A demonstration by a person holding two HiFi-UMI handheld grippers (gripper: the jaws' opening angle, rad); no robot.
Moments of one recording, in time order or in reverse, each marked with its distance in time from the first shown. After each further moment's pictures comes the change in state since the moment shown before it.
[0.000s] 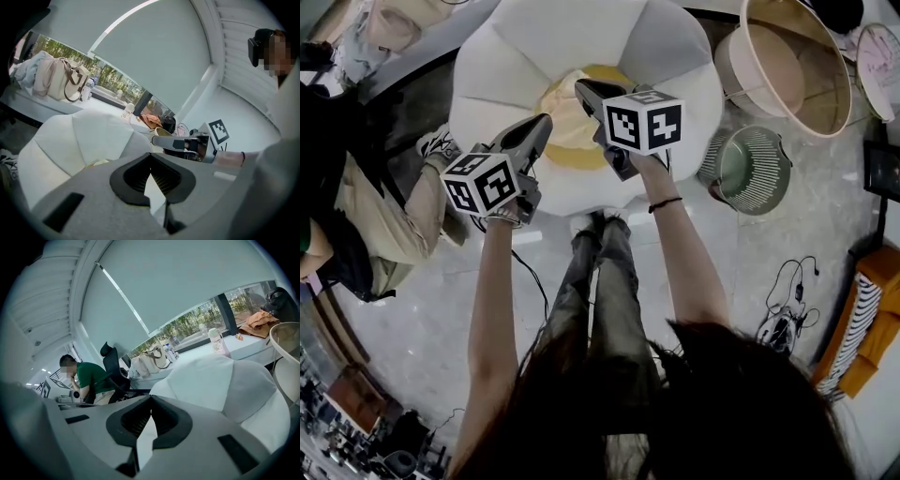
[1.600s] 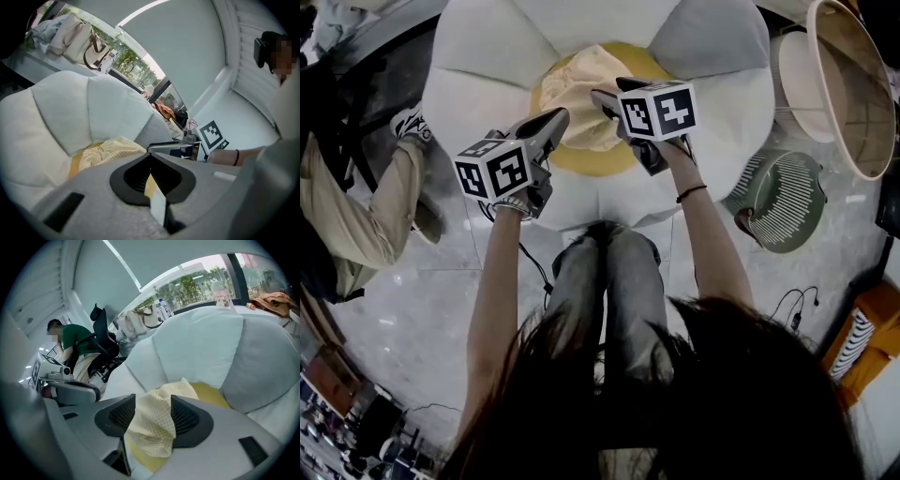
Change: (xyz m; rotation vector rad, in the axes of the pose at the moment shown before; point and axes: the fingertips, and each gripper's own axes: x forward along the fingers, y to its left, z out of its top) left arm 0.093 0.133 -0.129 -0.127 0.033 0.026; right arm 0.118 -0.135 -0.168 -0.105 0.338 -0.046
